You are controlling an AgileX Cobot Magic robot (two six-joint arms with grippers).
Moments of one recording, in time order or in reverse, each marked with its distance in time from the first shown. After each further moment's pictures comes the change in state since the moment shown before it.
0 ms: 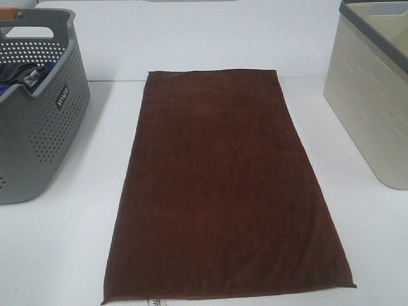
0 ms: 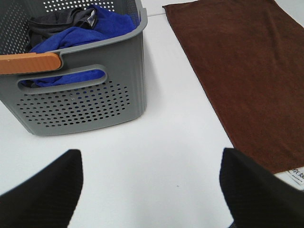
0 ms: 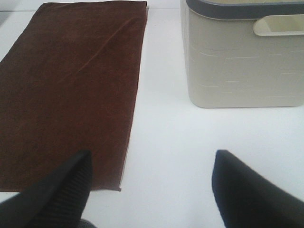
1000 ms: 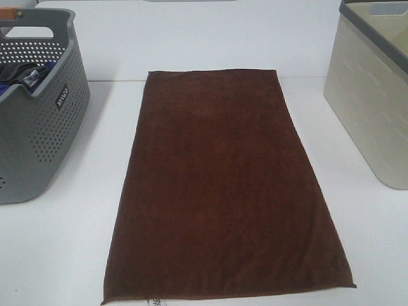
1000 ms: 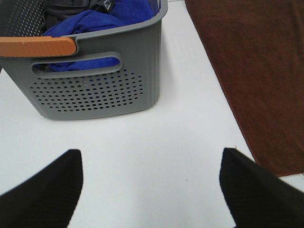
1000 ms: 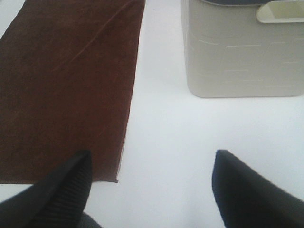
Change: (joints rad) left arm 0.076 0.054 -0.001 0.000 0.000 -0.002; right arm 0.004 0.050 0.000 -0.013 -0.001 -0.001
